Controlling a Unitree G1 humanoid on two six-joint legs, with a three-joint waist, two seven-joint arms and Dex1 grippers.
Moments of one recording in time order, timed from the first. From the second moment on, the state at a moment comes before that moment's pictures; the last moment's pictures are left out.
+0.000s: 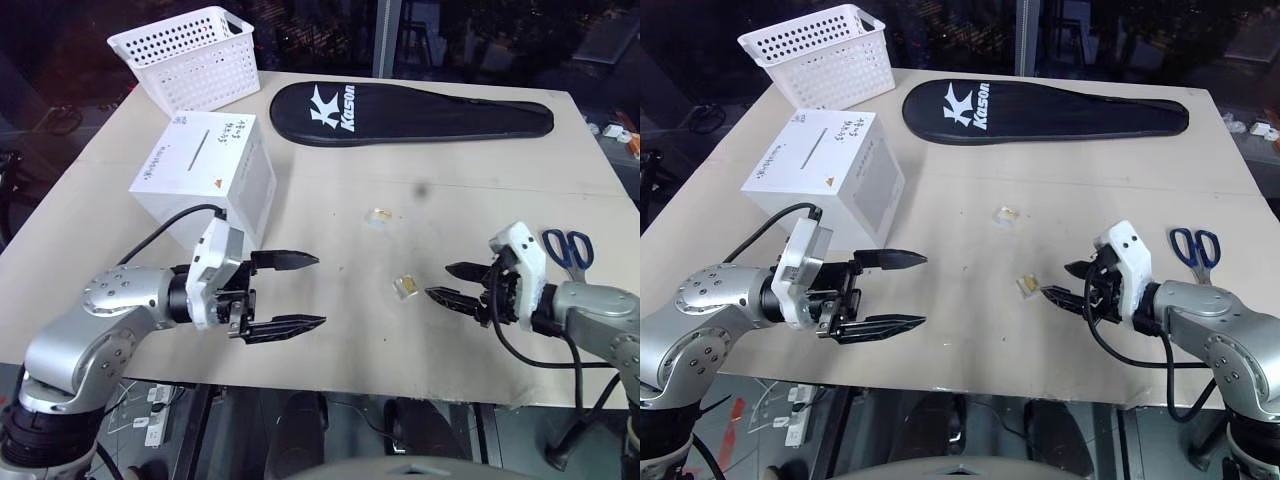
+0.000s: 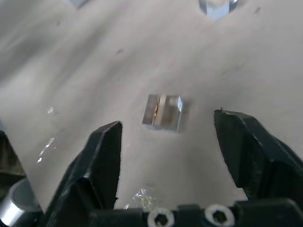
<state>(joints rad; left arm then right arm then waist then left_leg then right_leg) -0.09 0.86 0.19 -0.52 -0.82 0.58 -1.14 -0.21 -0.62 -0.14 -0.69 0.73 1.28 0.51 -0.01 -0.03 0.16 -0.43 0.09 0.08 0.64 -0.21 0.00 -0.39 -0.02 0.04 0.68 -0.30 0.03</state>
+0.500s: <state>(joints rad) -0.09 0.87 0.19 -0.53 -0.82 0.60 -1.12 -0.25 -0.57 -0.02 -0.61 0.72 1.29 0.46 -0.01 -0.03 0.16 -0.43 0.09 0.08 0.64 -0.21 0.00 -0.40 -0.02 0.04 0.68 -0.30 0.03</state>
